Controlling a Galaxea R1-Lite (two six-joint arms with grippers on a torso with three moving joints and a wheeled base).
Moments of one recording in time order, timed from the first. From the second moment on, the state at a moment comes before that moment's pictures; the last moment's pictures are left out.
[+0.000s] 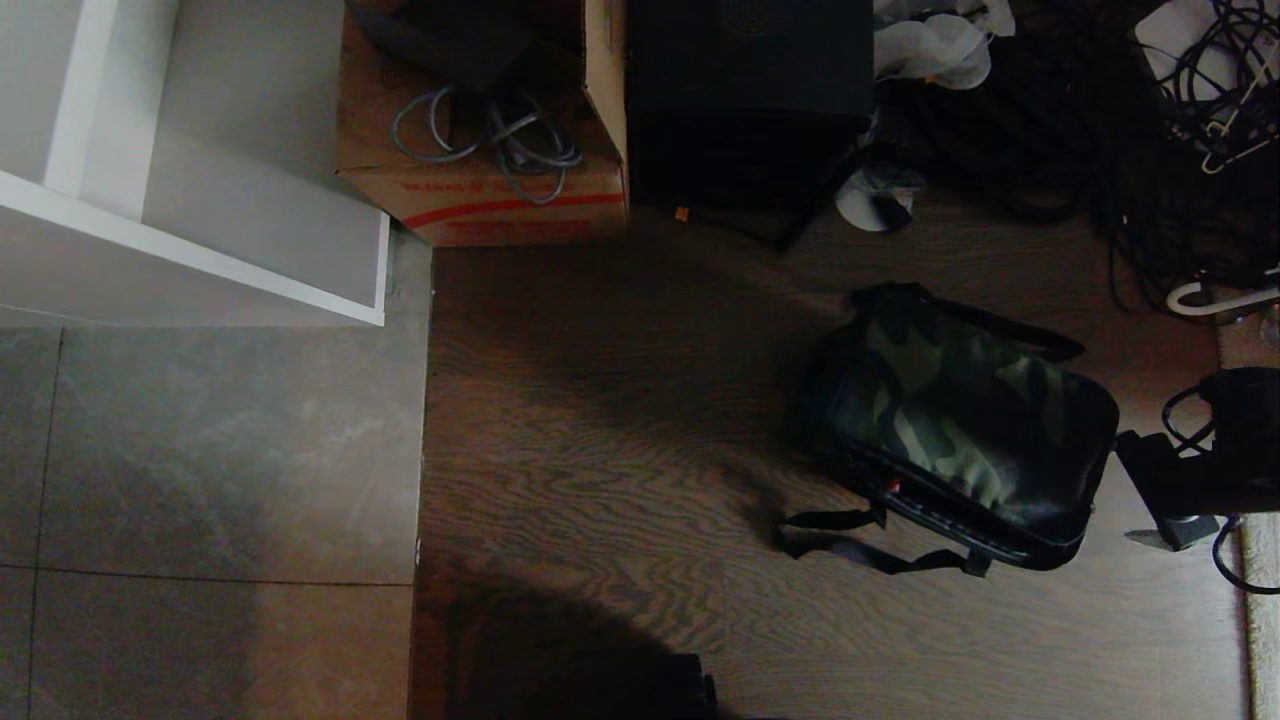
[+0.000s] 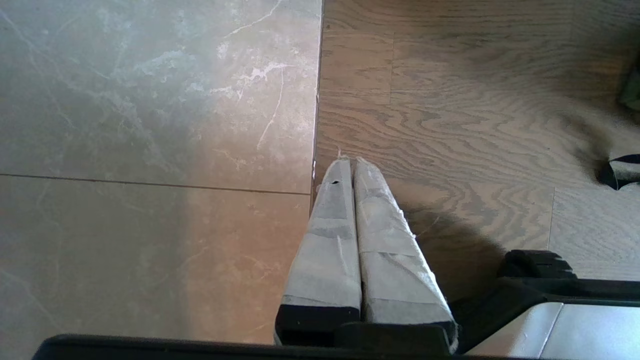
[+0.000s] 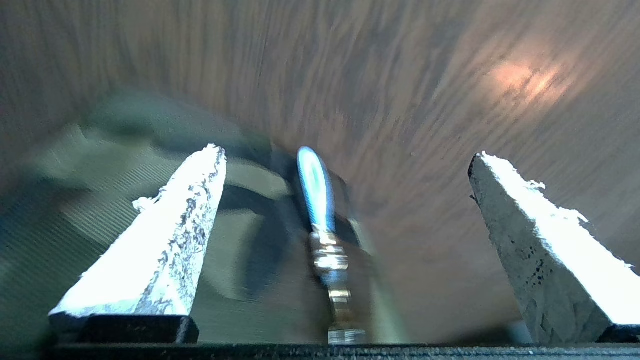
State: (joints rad) left arm 0.00 0.00 0.00 0.00 0.00 0.00; right arm -0.47 2.15 -1.09 -0.23 0.15 0.95
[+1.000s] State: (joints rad) left arm 0.00 0.00 0.00 0.00 0.00 0.00; right arm -0.41 2.03 -1.10 -0.06 0.11 1.54
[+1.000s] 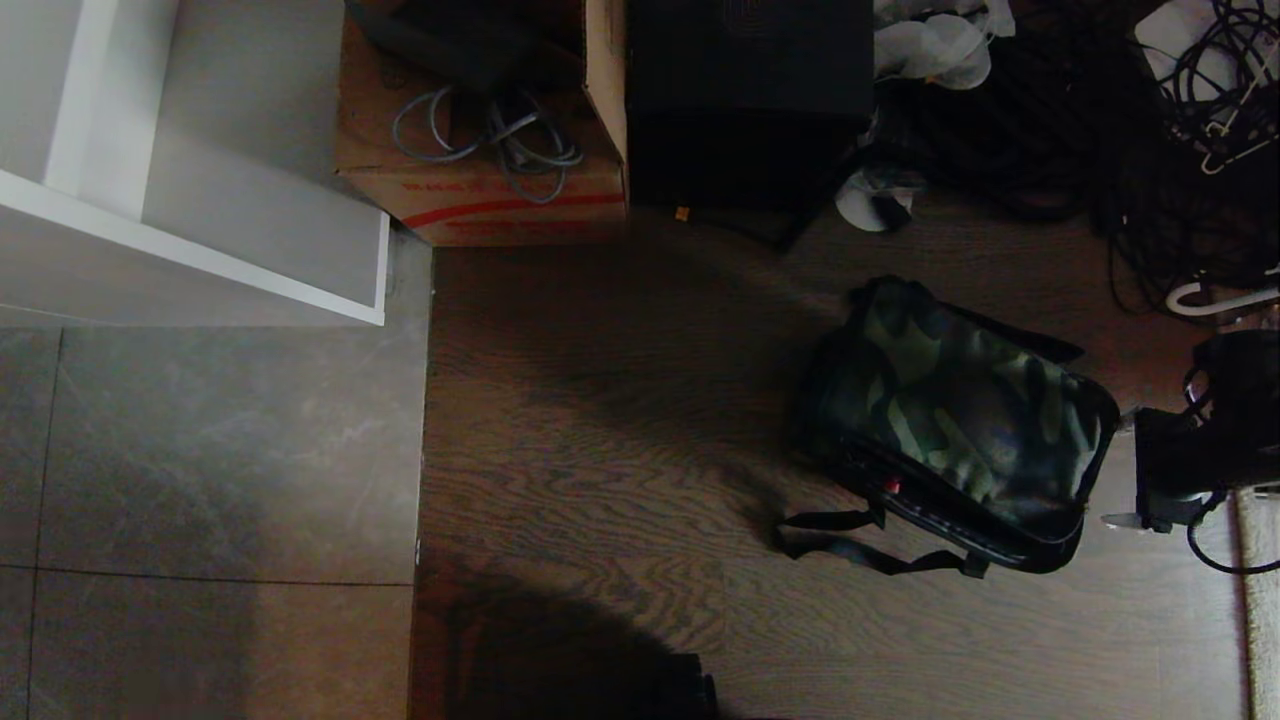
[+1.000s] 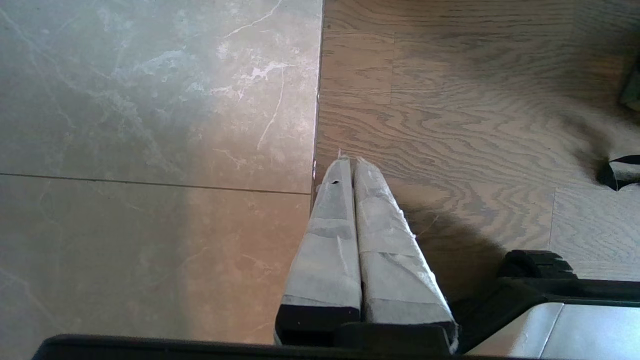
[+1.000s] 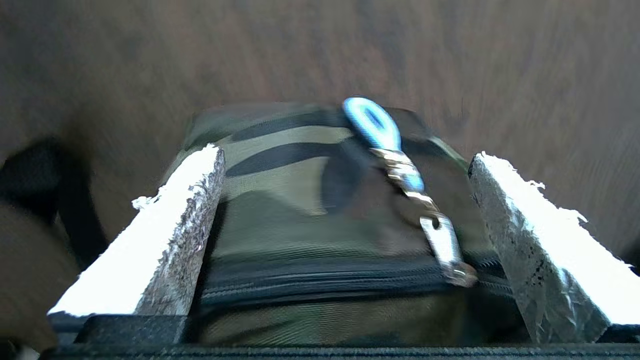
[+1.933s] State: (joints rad) left arm 0.00 0.00 0.00 0.00 0.00 0.00; right arm -0.40 2.09 -1.09 -0.13 0.23 1.67
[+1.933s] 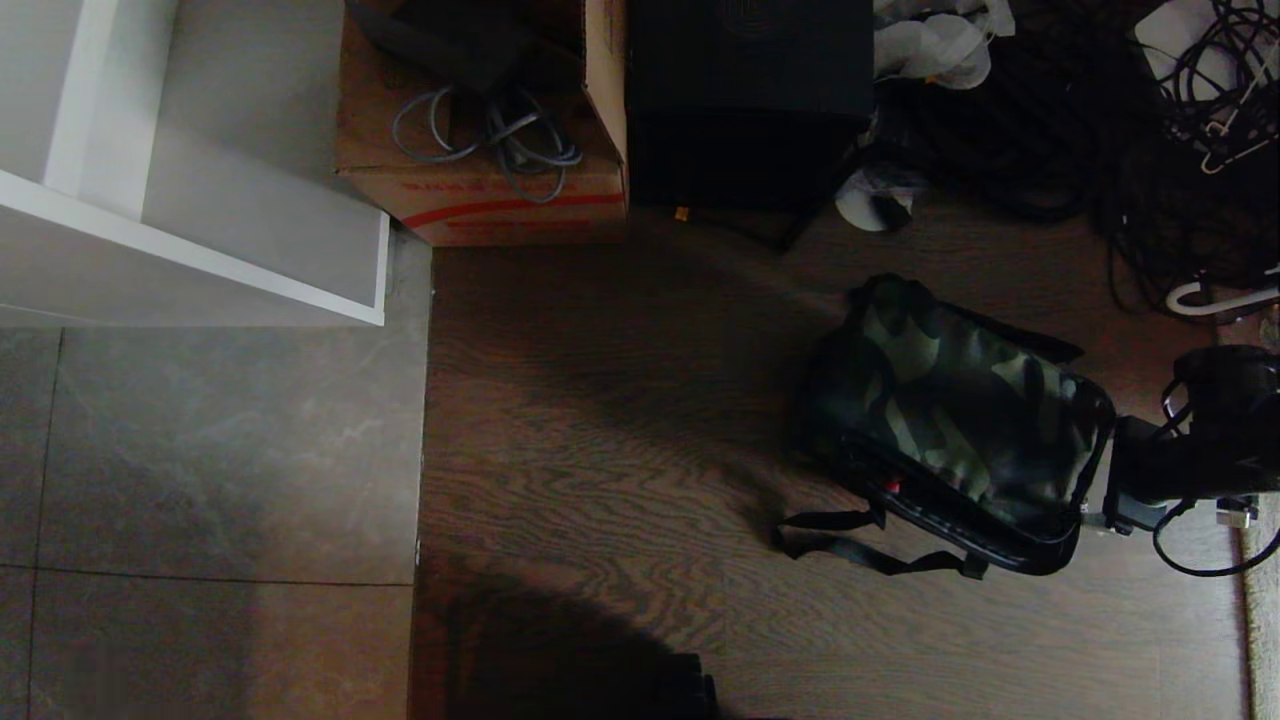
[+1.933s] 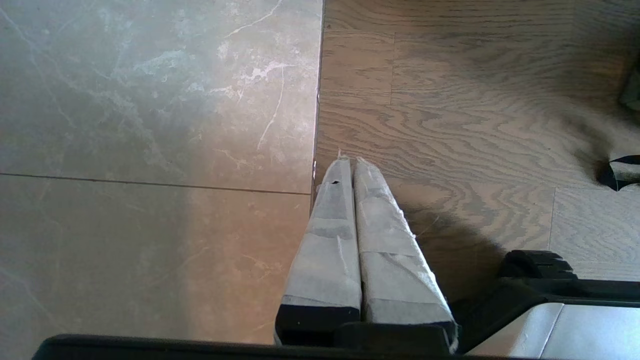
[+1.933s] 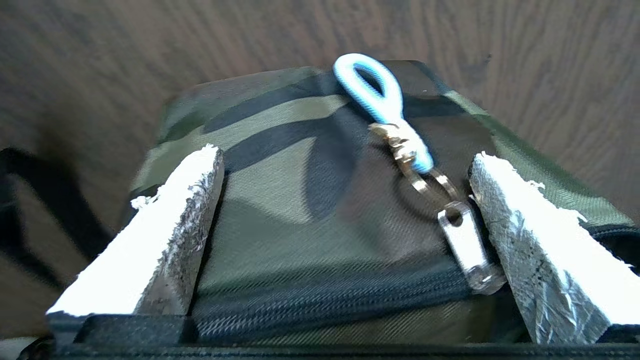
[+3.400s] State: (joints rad) left arm 0.00 0.00 0.00 0.00 0.00 0.00; right arm -0.51 2.06 -1.10 -0.13 0.27 1.54
